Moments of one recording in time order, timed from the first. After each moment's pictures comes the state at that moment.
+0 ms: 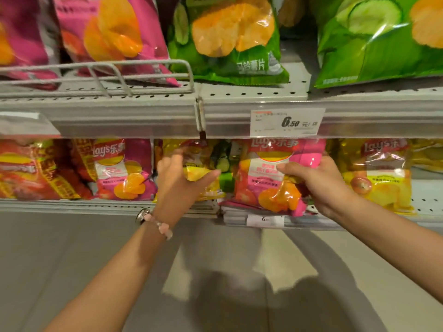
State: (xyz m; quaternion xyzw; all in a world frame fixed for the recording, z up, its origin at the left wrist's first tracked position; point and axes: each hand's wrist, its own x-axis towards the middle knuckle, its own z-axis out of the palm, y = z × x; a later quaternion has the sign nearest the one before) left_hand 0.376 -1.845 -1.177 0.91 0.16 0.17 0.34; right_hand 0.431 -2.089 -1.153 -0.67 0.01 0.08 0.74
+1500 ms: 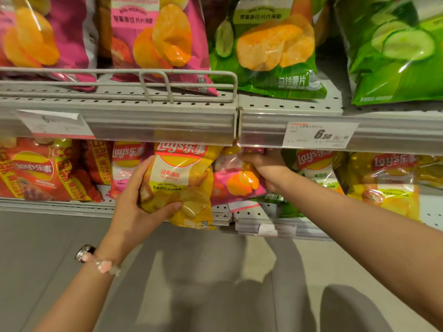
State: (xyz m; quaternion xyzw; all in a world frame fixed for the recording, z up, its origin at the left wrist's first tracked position) left_hand 0.308 -1.762 -1.171 0.84 0.02 0.24 0.49; right_hand 0.476 -1.971 -1.165 -0.74 0.02 0.13 0.66
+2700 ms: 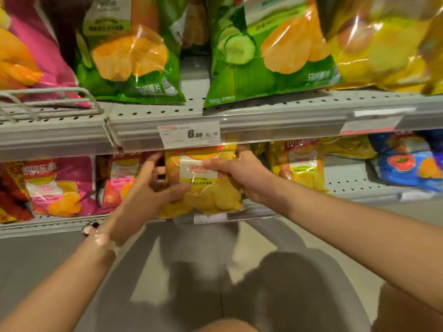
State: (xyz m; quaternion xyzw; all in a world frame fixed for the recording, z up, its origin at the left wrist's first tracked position) left_hand 0.362 -1.909 -1.137 0.75 0.02 0.00 0.66; right_hand 0.426 -2.100 -1.115 -0.67 0.00 0.22 0.71
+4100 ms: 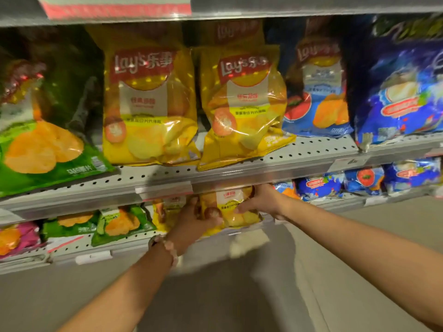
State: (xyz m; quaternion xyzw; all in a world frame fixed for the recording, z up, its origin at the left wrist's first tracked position) left_hand 0.441 -2.268 -1.125 0.78 0.12 -0.15 0.59; right_hand 0.490 -2.459 -1.094 -0.81 0.01 0.24 0.54
